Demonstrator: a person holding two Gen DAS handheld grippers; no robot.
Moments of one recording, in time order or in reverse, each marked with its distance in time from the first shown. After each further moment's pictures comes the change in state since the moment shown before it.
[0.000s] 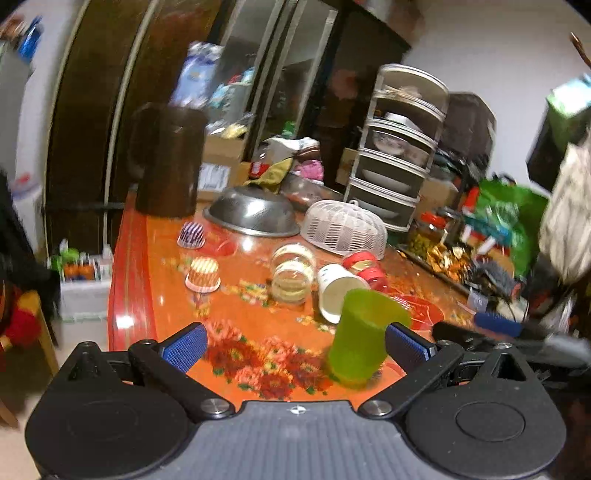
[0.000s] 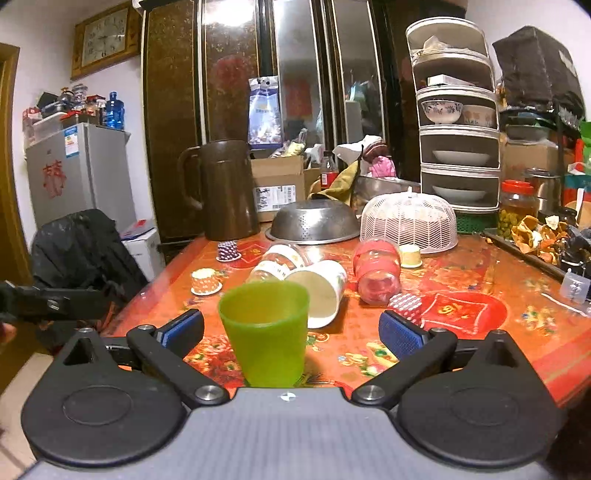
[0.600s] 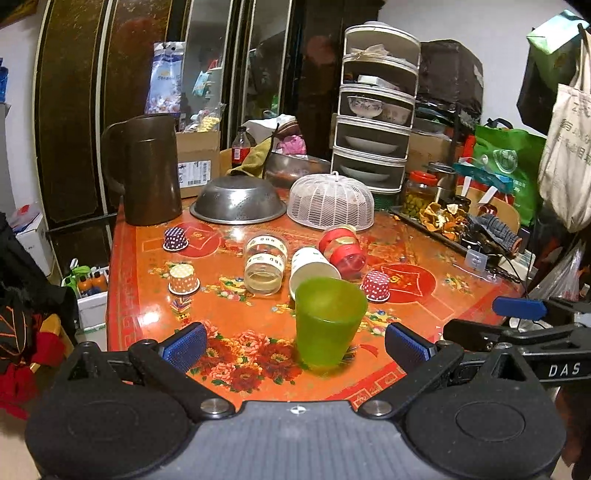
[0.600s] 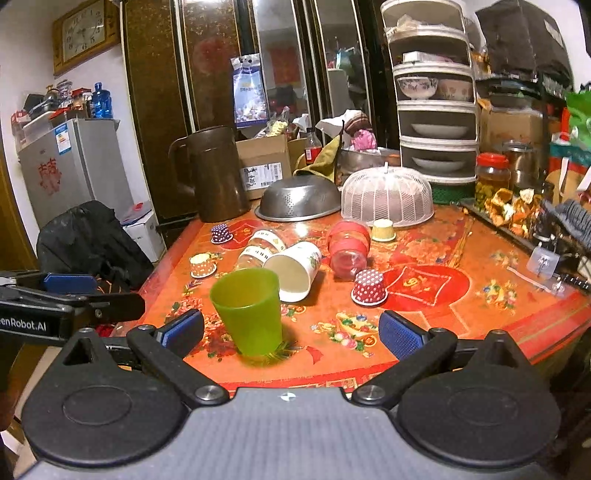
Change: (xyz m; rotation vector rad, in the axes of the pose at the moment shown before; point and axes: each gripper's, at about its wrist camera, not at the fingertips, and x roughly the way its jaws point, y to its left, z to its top) left arm 0.000 -0.066 0.023 0.114 0.110 0.071; right arm -0.034 -0.024 0.019 0.067 0.129 -0.006
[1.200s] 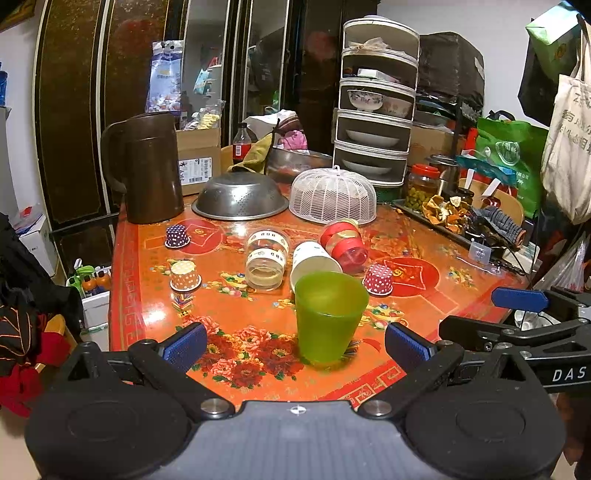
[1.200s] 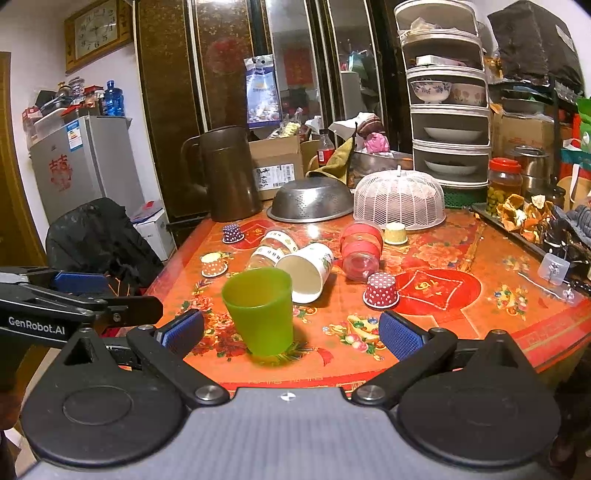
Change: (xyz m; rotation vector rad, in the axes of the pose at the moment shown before) left arm 0.001 -0.007 -0.001 0.018 0.016 0.018; right arm -0.004 0.007 -0.001 -0.030 -0.011 0.026
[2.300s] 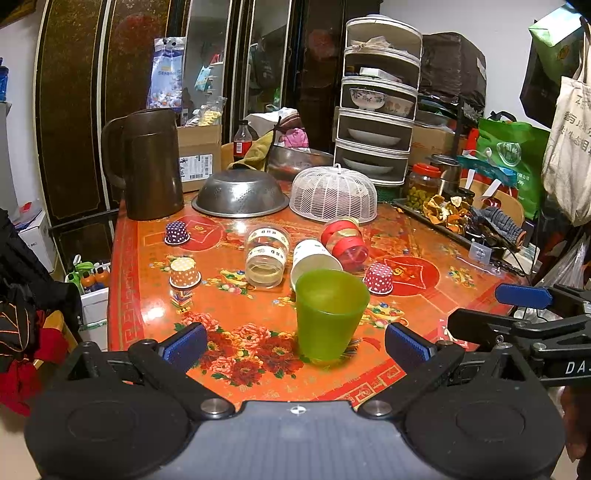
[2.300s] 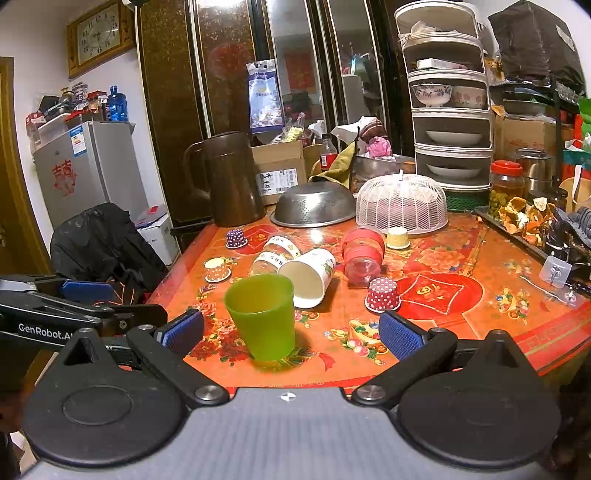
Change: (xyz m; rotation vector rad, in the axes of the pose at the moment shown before) left arm 0.002 0.002 -0.002 -0.009 0.005 -0.004; right arm -0.002 -0.002 0.003 0.007 -0.012 0.015
